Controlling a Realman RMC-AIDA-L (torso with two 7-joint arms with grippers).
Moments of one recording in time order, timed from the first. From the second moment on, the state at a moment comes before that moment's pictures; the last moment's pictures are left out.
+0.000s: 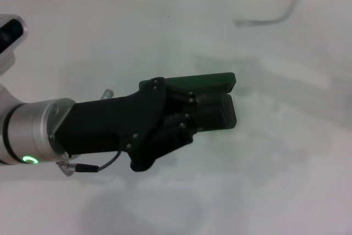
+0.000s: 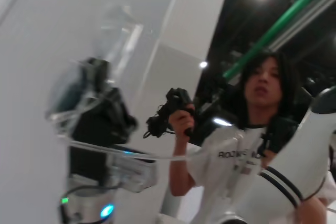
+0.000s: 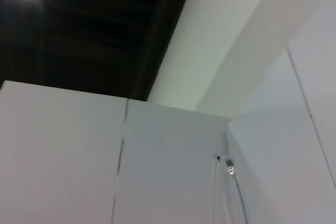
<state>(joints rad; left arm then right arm) -0.53 -2.09 1.26 0.43 1.22 2.02 -1.28 0.60 2.02 -1.03 -0.55 -0.84 -1.87 1.15</state>
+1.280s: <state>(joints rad) -0.50 -2.09 1.30 0.38 1.03 2.01 -1.19 0.67 2.03 -1.45 -0.41 -0.84 -1.69 1.01</state>
